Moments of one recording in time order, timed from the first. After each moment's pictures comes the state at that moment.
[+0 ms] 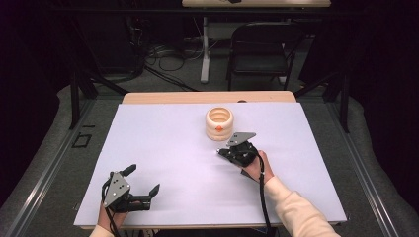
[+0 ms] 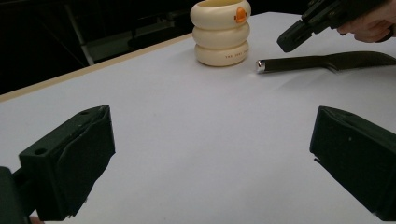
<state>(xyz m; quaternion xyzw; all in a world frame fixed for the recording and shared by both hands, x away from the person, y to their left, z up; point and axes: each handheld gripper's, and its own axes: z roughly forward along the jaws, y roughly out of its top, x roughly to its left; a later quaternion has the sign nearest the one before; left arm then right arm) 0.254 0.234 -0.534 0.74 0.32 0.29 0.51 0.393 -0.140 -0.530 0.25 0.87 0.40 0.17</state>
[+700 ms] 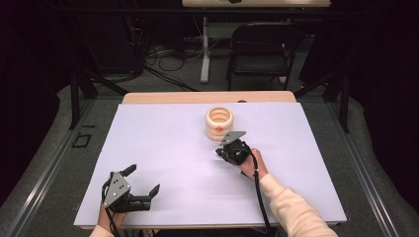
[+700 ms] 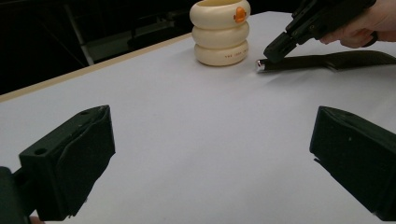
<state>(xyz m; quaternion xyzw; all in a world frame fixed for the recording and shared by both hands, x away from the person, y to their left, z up) 0.254 0.234 -0.534 0.74 0.32 0.29 0.51 0.406 -0.122 -0.539 0.25 0.88 0.37 0.17</state>
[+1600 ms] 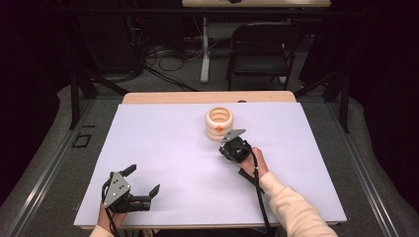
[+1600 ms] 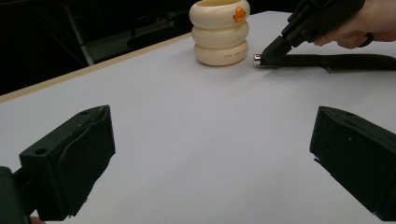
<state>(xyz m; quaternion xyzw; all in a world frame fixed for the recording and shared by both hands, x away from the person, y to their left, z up) 0.254 0.234 -0.534 0.74 0.32 0.29 0.51 0.416 -0.127 -0.546 0.28 0.88 0.34 0.17</state>
